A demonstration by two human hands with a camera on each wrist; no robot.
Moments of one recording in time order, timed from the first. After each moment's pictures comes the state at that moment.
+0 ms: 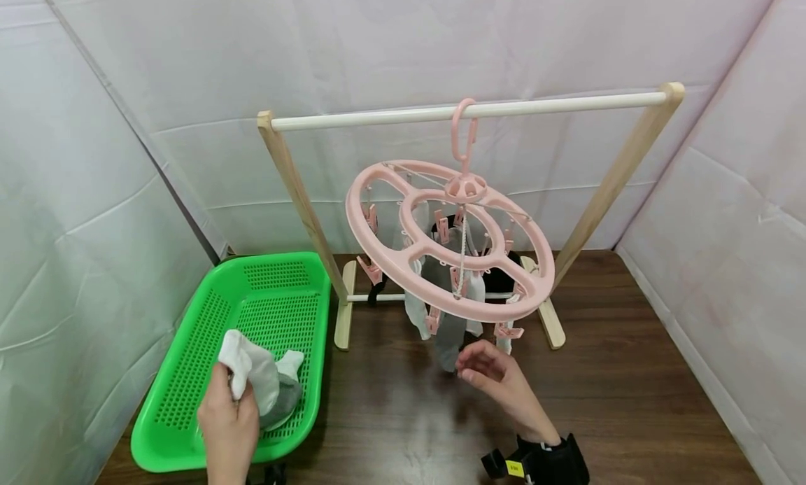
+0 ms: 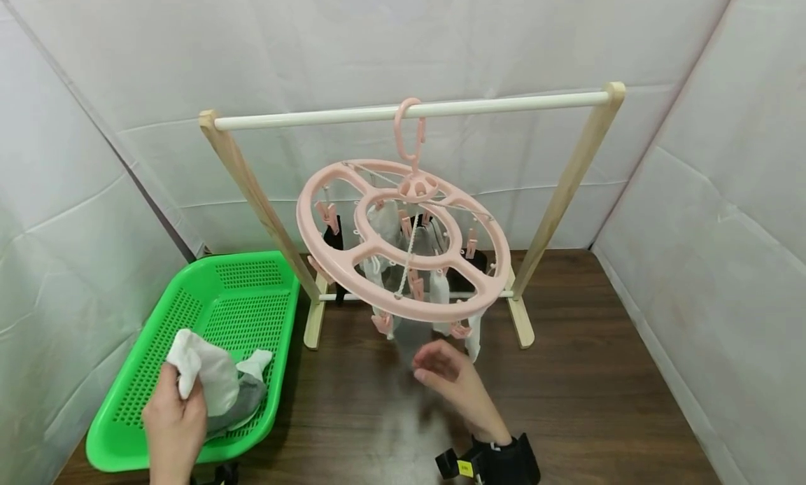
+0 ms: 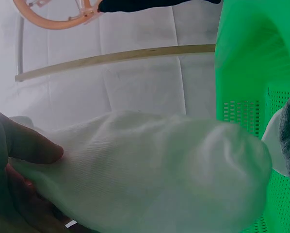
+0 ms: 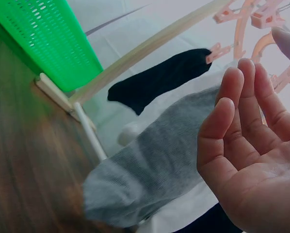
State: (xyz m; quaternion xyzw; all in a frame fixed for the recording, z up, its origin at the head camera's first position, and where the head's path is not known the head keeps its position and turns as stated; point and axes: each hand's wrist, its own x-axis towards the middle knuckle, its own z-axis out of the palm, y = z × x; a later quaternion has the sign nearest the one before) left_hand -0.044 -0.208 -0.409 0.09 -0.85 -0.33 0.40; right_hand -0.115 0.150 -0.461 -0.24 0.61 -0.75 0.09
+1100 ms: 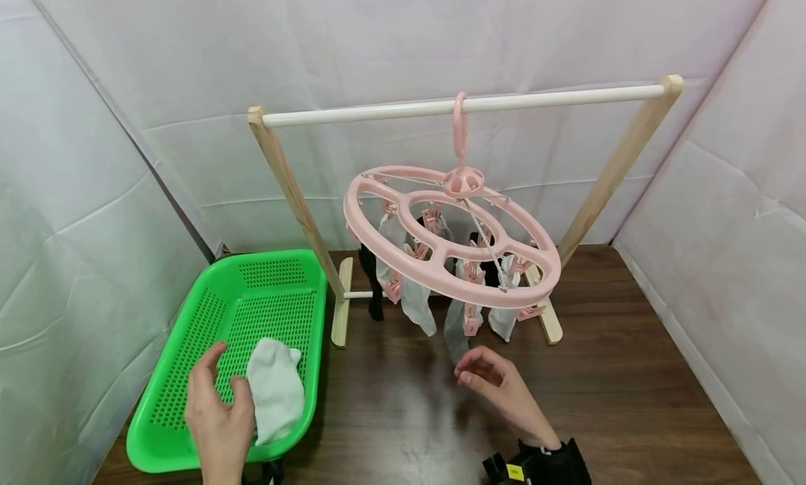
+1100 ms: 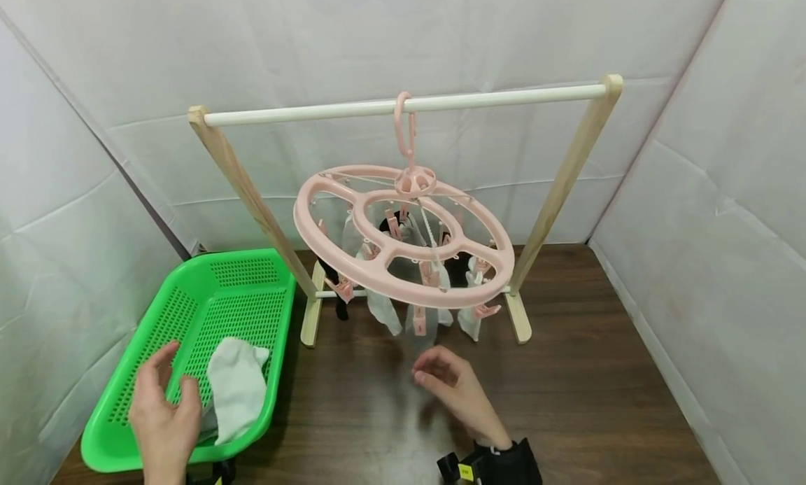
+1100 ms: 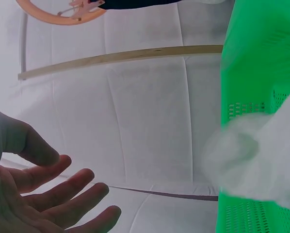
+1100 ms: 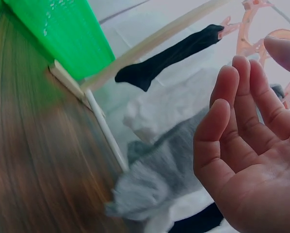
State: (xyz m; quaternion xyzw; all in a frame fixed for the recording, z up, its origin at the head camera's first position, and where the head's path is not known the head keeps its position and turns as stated) left_hand -0.045 -0.204 -0.402 0.11 -0.83 -0.36 0.41; right_hand -0.111 0.154 -0.471 -0.20 0.67 -0.71 0.09
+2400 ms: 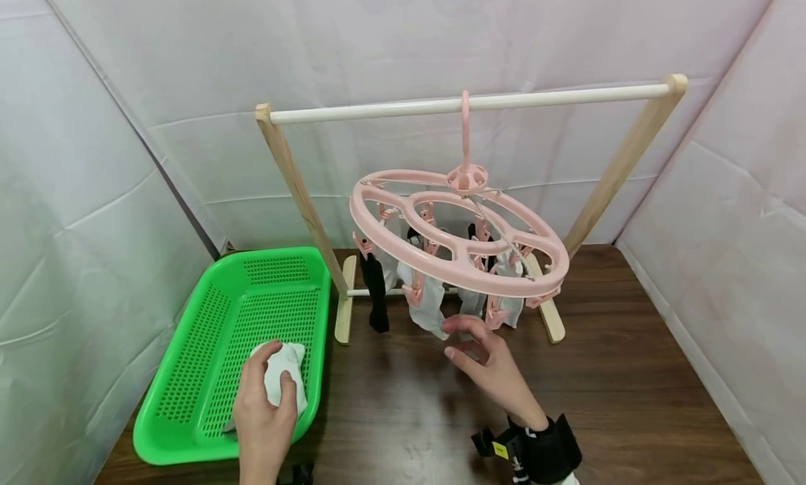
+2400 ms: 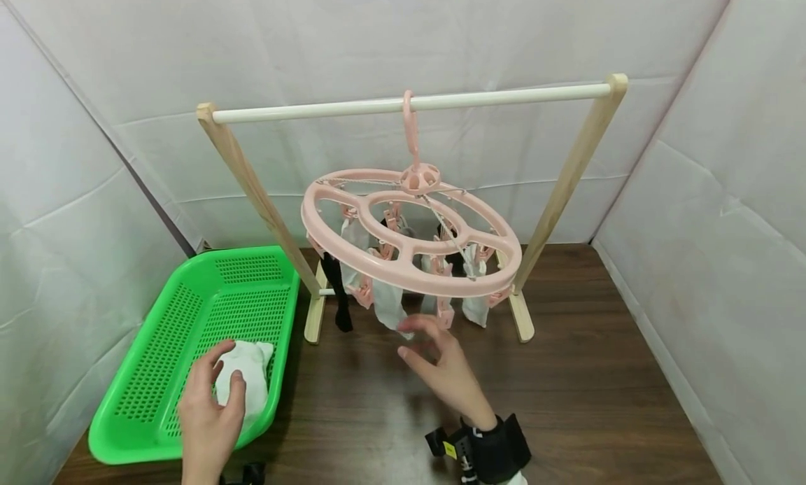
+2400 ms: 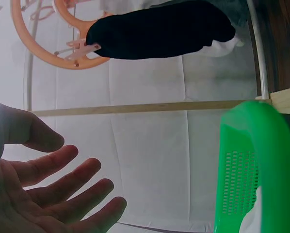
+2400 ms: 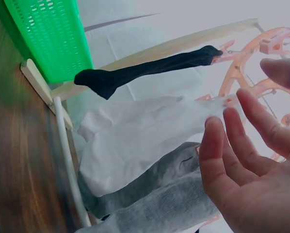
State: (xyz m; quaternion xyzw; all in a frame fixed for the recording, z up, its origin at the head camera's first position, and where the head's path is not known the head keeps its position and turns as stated) left_hand -0.042 -0.174 -0.410 0.01 -0.84 -0.37 0.39; right_hand -0.122 0.129 -0.433 -0.27 0.70 -0.65 -0.02
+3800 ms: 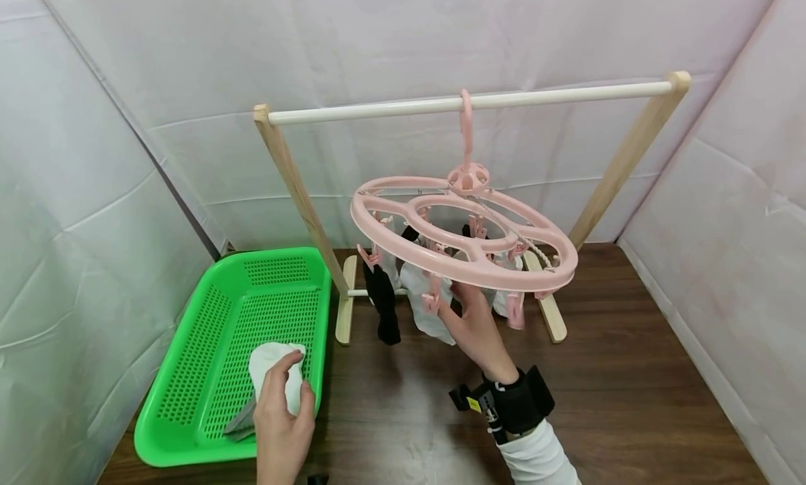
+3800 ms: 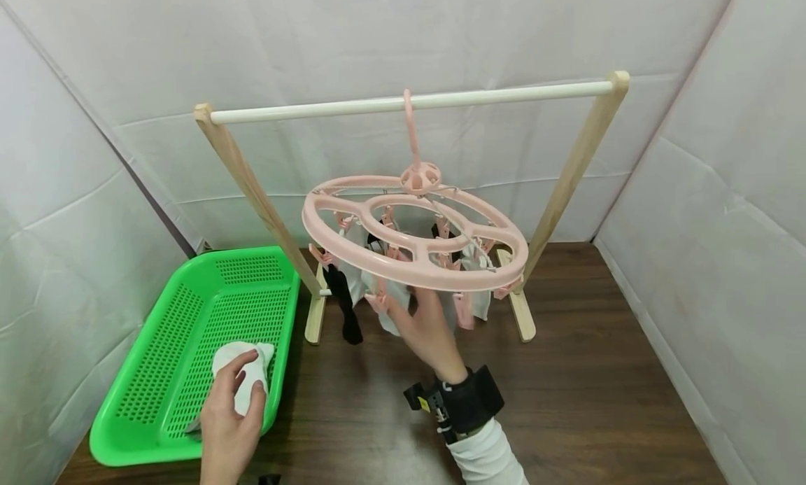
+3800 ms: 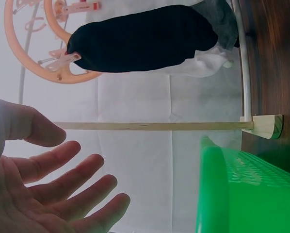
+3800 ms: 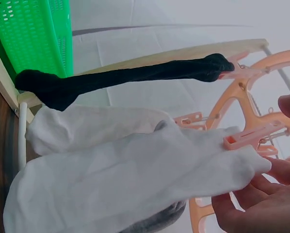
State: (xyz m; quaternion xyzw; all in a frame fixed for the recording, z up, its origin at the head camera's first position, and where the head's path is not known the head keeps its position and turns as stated) left_hand -0.042 -0.160 -0.427 -0.02 -0.84 -0.38 0.38; right_hand -0.228 0.105 -0.501 -0.35 0.70 -0.59 -0.19
